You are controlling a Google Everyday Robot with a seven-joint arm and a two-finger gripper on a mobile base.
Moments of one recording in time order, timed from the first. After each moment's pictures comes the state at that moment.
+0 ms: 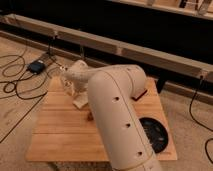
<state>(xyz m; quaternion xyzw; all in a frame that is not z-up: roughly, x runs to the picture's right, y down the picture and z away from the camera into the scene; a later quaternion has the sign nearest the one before) -0.143 0.049 0.972 -0.20 0.17 0.63 0.73</state>
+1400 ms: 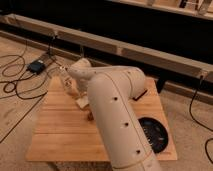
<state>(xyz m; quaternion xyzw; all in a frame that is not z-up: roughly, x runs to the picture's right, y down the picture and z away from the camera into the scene) -0.125 0.050 0.970 -0.23 0.20 0.60 0.74</state>
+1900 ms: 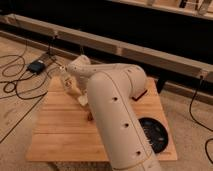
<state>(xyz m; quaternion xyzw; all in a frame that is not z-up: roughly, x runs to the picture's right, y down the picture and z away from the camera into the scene) -0.118 0.029 0.957 -0.22 0.20 0.60 0.74</state>
